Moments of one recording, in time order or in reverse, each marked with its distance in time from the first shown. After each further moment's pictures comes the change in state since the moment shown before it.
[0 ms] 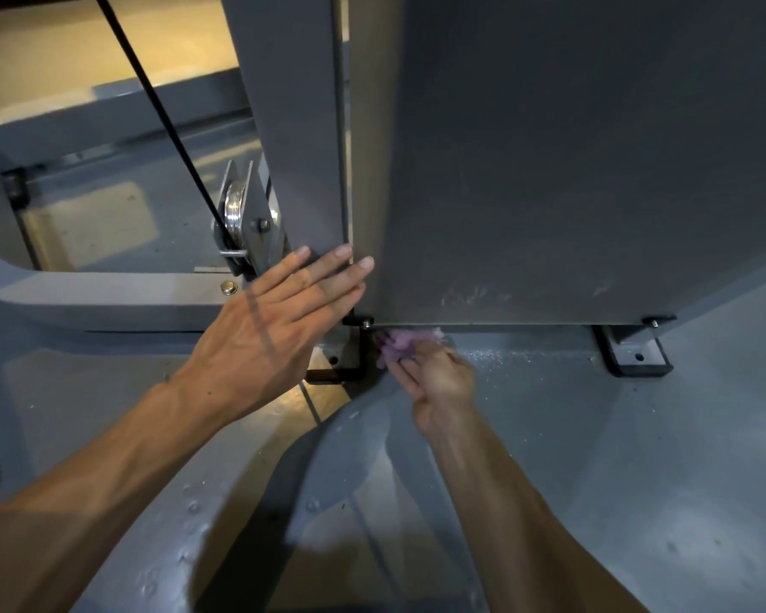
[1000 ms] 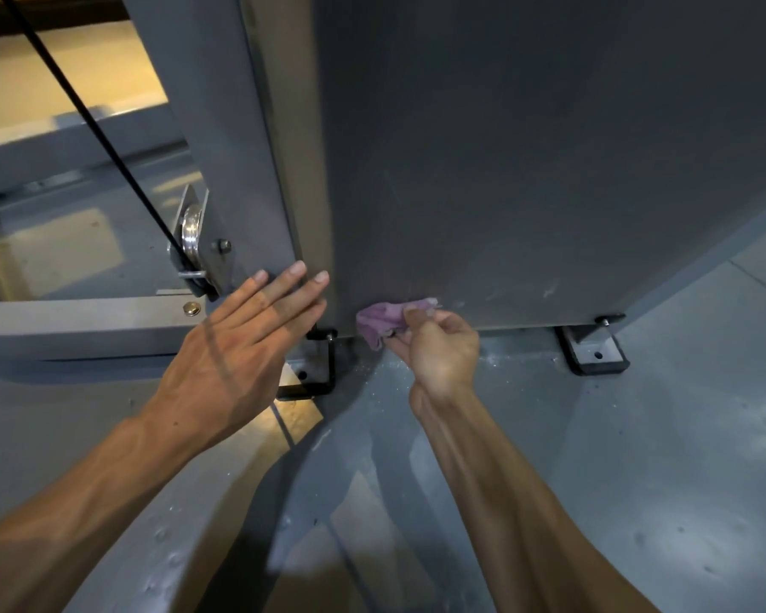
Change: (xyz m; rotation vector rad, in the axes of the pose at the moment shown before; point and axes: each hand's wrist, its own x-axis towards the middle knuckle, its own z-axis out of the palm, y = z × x) left_hand 0.002 0.014 0.003 -0.046 -0.010 -0.072; right_hand -0.010 -0.051 -0.002 -0.115 0.014 -0.313
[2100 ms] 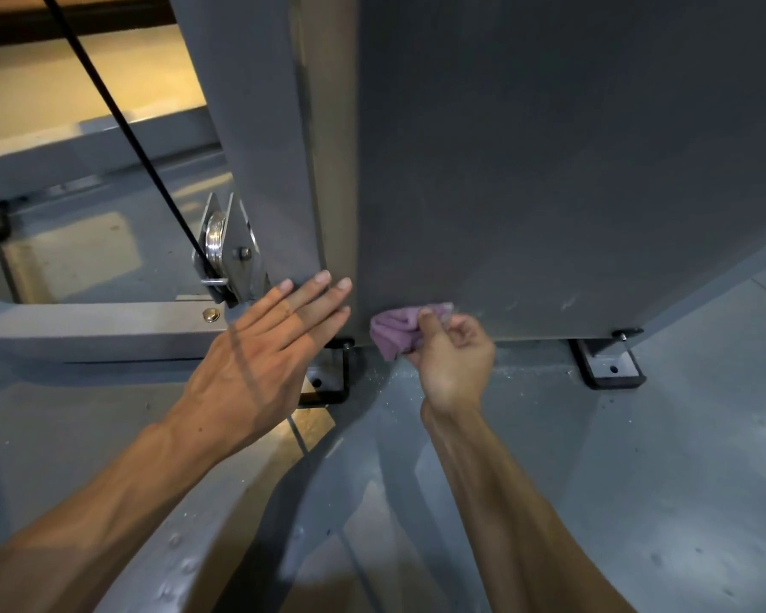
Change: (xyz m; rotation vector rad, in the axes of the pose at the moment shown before) left_hand 0.002 0.000 -0.003 -0.038 -0.003 -0.005; right_hand -0.010 0.003 0.007 -0.137 0.070 -0.194
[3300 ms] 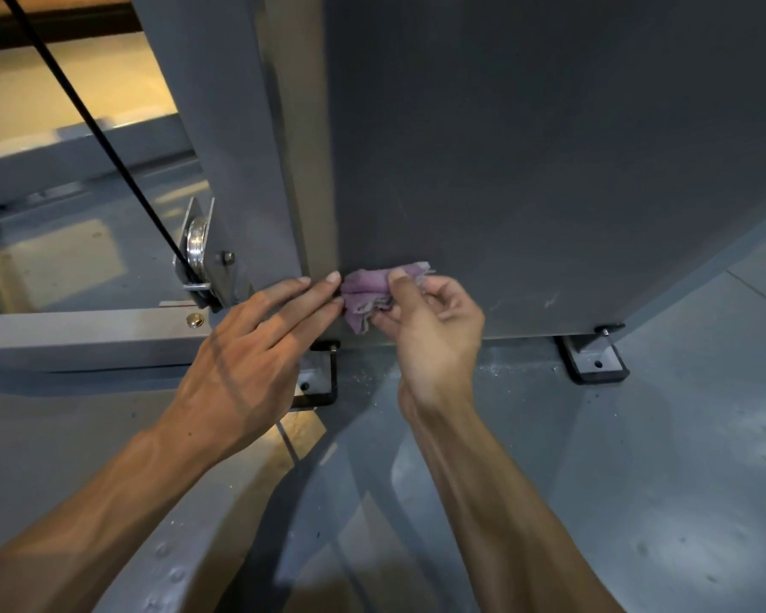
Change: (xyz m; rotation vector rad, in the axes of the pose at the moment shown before) left_hand 0.012 0.013 -0.009 -0.066 0.037 -0.055; right_hand -0.025 -0.045 0.010 0.232 -0.206 -0.027
